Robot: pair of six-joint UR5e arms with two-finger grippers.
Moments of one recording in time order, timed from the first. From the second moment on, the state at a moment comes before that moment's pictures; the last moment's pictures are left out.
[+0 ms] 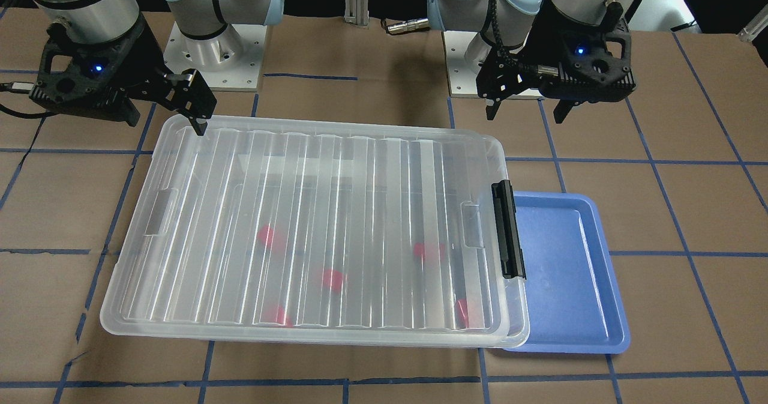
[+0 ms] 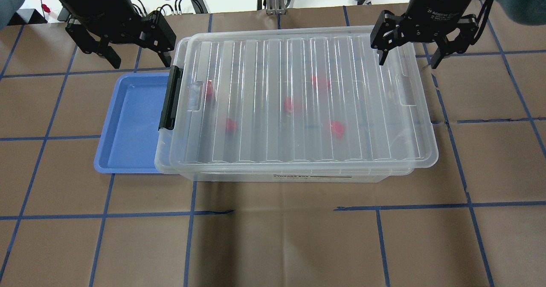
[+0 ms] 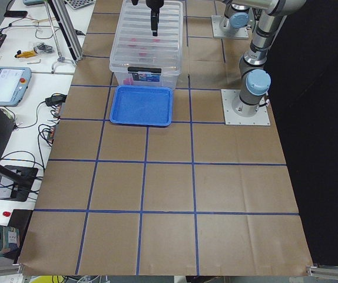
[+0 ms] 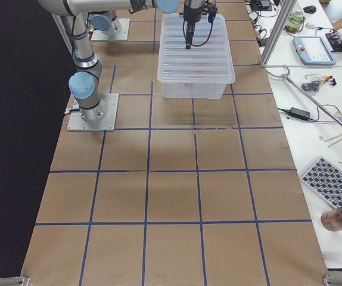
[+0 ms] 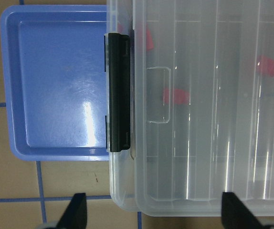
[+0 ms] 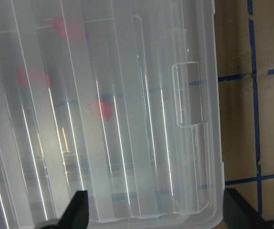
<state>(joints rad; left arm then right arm) -1.59 -1.63 -1.39 -1.70 1.57 0.00 1.57 -1.52 1.46 -1.49 -1.57 0.14</state>
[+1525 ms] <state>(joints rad) -1.60 -1.63 -1.39 -1.70 1.57 0.01 1.56 -1.52 1.46 -1.51 -1.56 0.13</state>
